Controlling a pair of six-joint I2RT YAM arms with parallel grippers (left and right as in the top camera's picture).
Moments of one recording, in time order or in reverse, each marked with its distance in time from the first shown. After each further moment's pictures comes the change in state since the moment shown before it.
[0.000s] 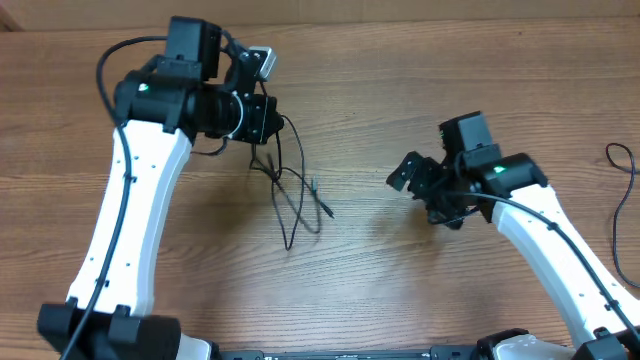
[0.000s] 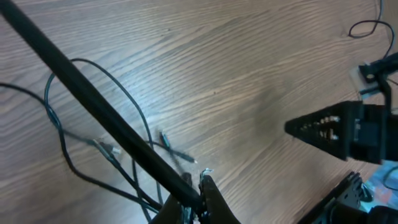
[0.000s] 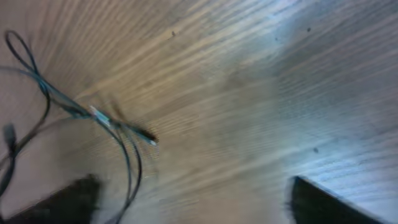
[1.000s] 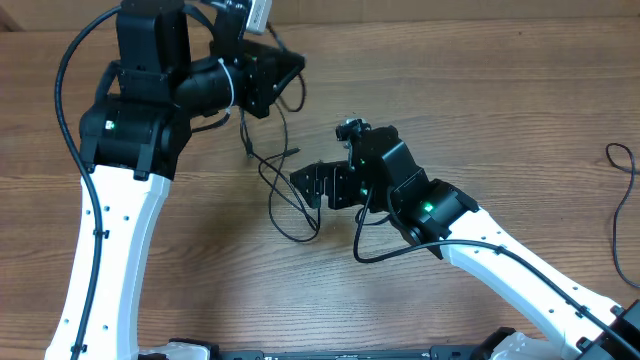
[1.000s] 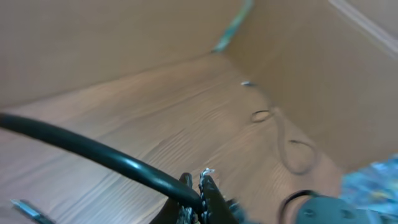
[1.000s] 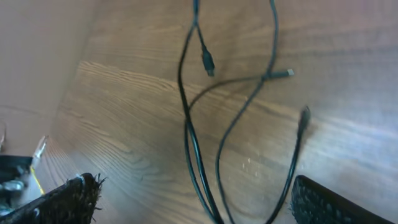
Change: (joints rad) left arm -0.005 -0.145 0.000 0.469 0.288 -0.134; right arm 0.380 0.017 -0.033 0.606 0.003 -0.293
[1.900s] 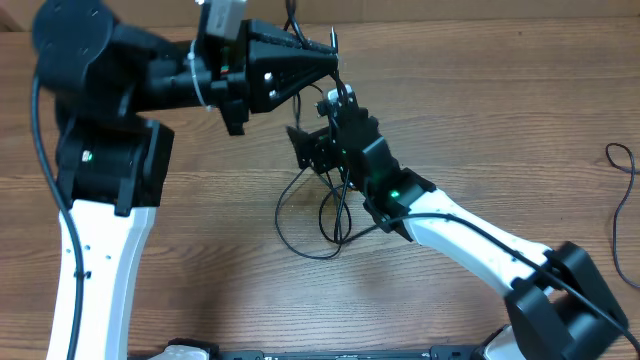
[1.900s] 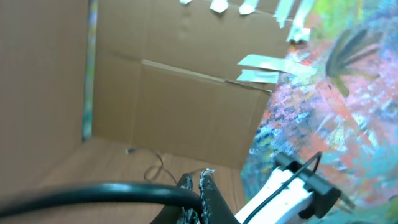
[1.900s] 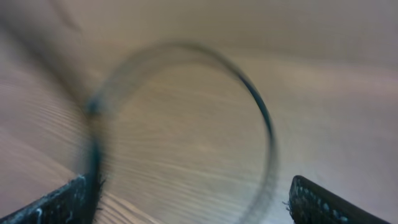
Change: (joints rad) left arm 0.000 -0.101 0.000 0.685 0.542 -0.362; right arm 0.001 0.254 0.001 0.412 0.419 -0.291
